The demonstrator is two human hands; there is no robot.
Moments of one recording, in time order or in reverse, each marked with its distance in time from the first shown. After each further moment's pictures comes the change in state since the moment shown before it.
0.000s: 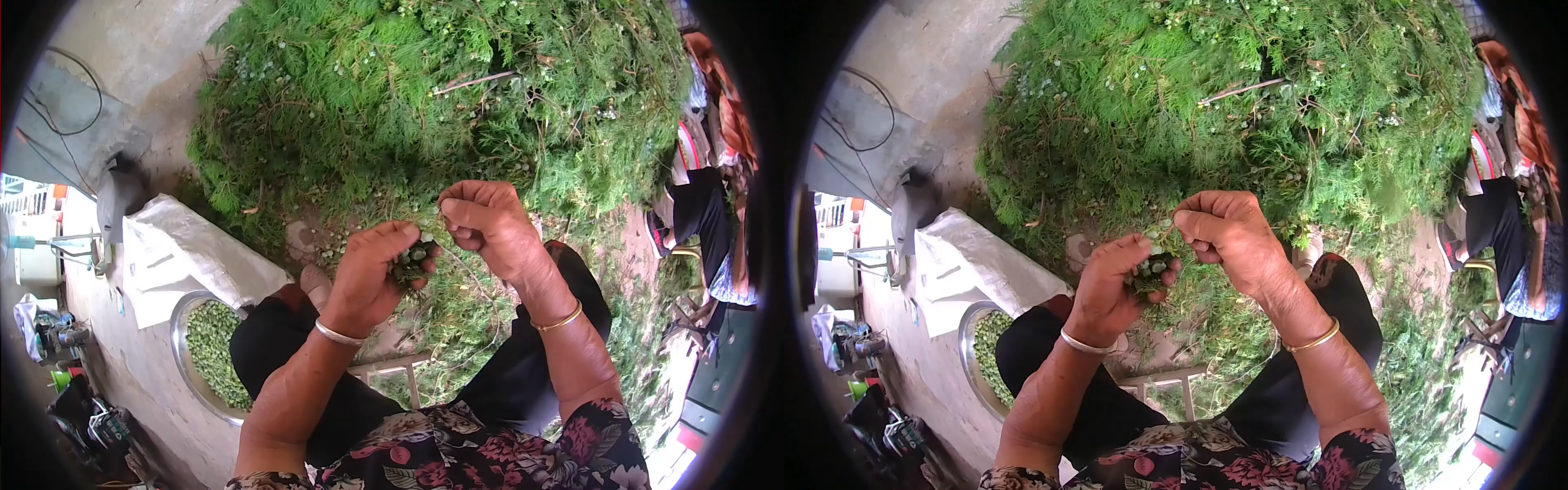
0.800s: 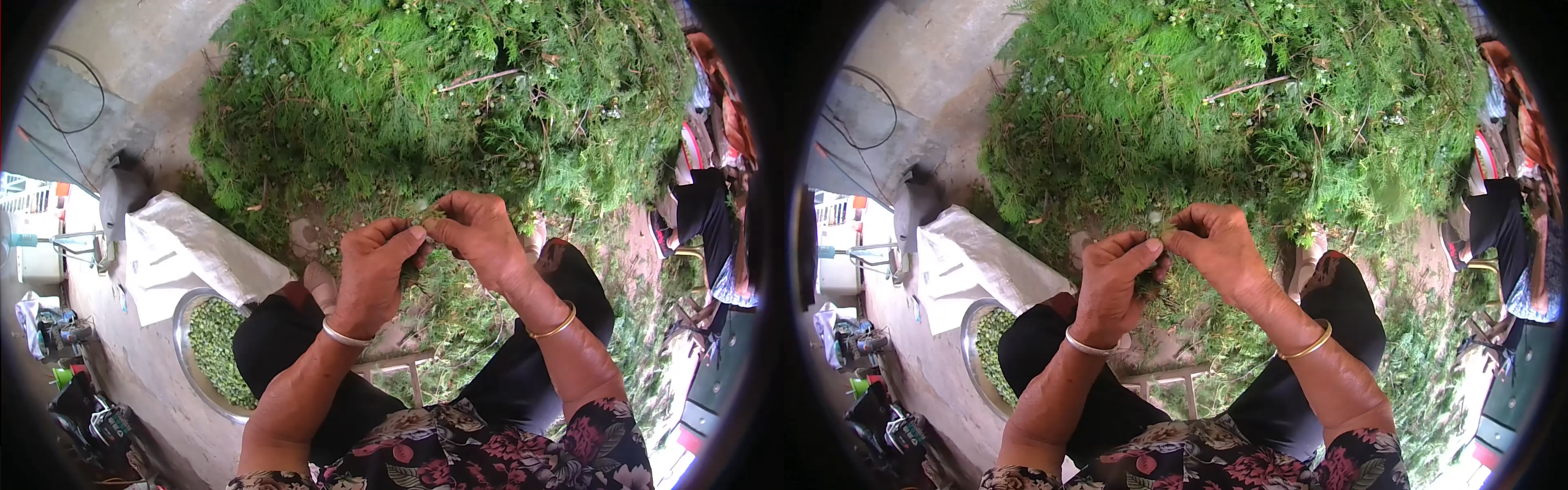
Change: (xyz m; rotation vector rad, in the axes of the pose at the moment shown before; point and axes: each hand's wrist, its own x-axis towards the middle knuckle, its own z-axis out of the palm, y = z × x) left_hand 0.000 -0.009 0.002 0.158 0.141 0.275; right_hand 0.001 0.023 0.015 -0.338 0.061 -0.092
